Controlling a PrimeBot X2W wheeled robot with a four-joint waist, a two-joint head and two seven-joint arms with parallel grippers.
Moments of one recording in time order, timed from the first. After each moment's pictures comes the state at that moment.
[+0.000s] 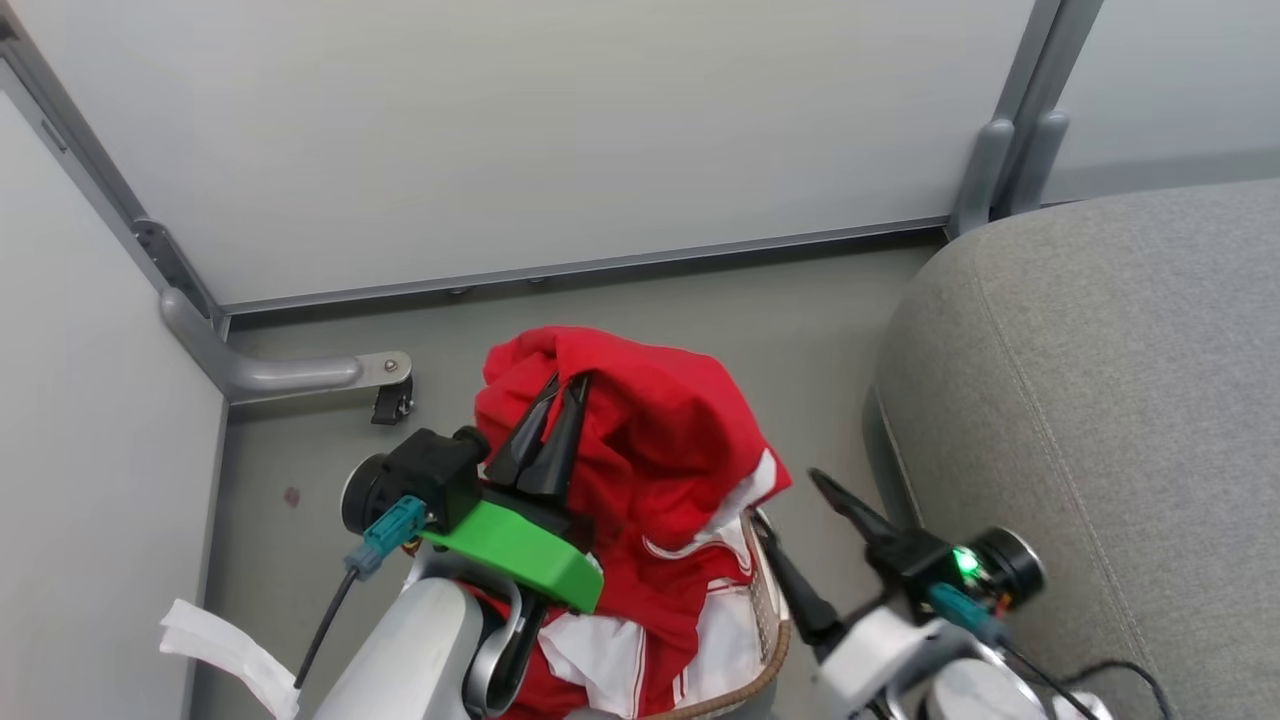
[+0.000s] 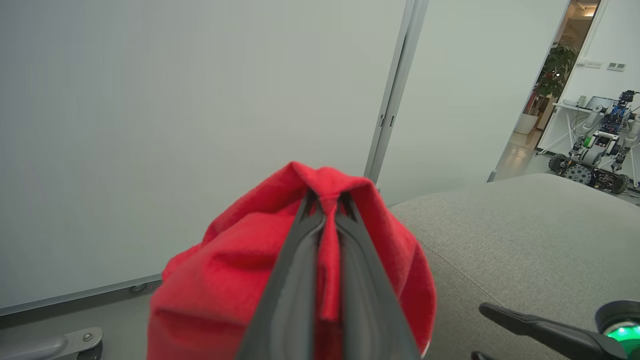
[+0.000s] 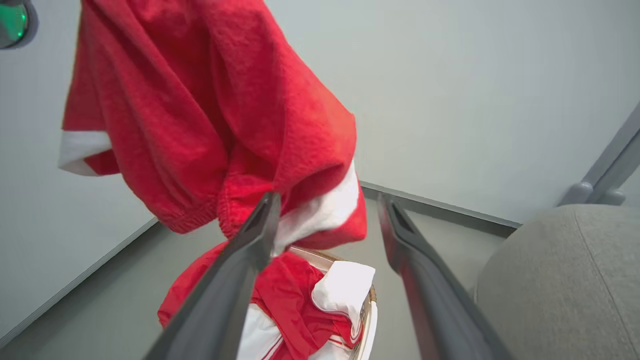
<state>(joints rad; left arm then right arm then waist) -0.33 0.08 -0.50 0.29 -0.46 -0.13 -0.26 -0.16 -0.05 0.35 0.33 0.07 0.13 -0.26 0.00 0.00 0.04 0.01</state>
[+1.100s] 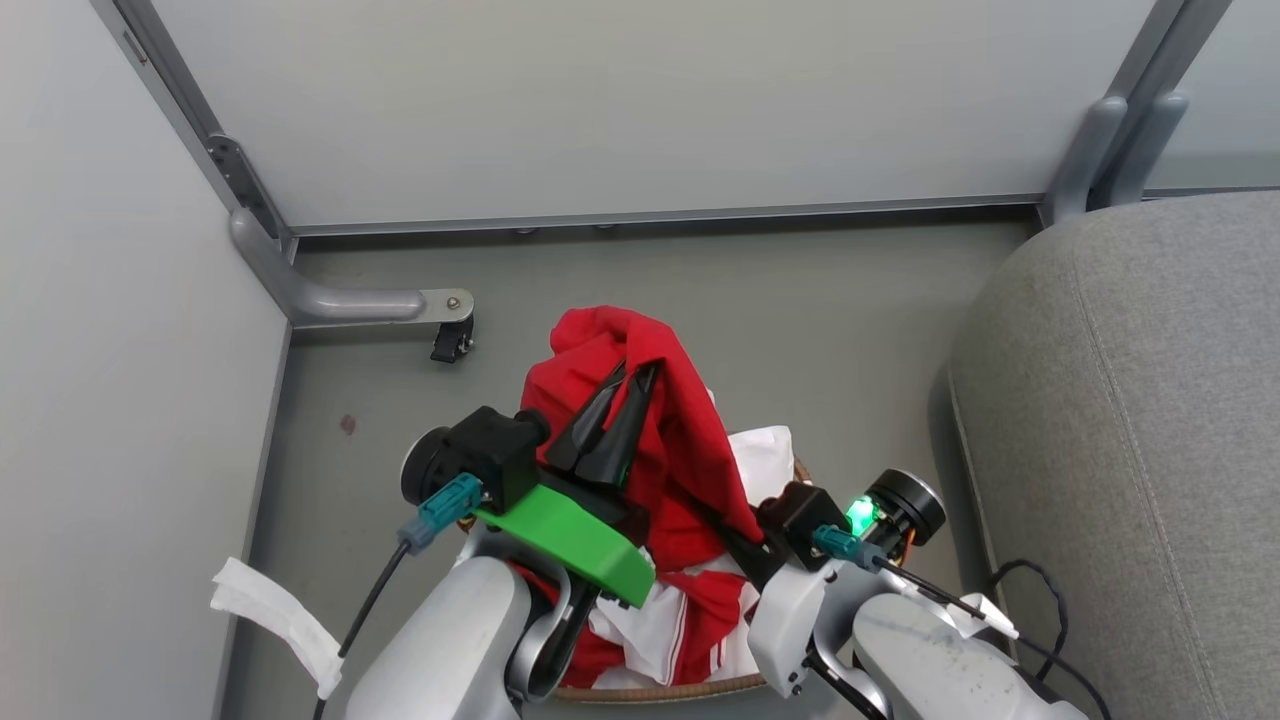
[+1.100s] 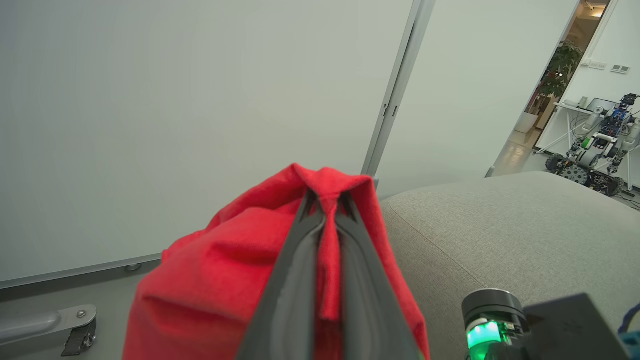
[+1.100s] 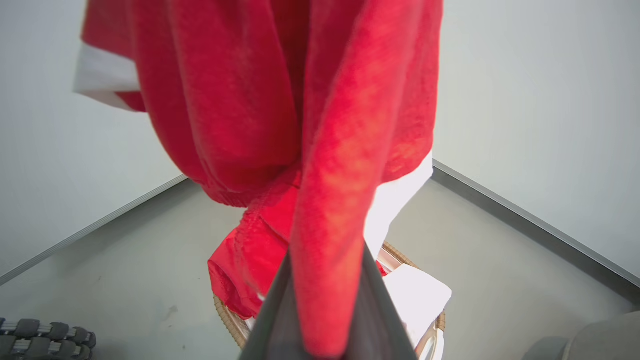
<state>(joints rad) -0.40 0.07 -0.62 0.31 -0.52 -0.13 -0.26 -0.49 -0.05 0.69 0.70 0.19 0.13 -0.26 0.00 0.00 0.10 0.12</state>
